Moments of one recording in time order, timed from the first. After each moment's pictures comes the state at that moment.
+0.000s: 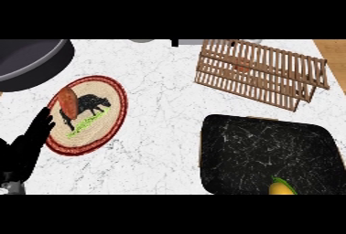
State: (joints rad) left arm 0.03 0.30 0.19 -1.42 0.07 -0.09 0.08; right arm -1.01 -0.40 -0.46 -1.30 0.66 0.13 0.62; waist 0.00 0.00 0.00
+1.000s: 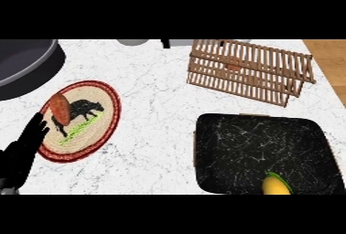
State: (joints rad) left arm 0.07 0.29 0.22 -1.44 0.08 -0.09 0.09; right arm -0.78 -0.92 -1.06 -1.59 0.08 0.64 0.85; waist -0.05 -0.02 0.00
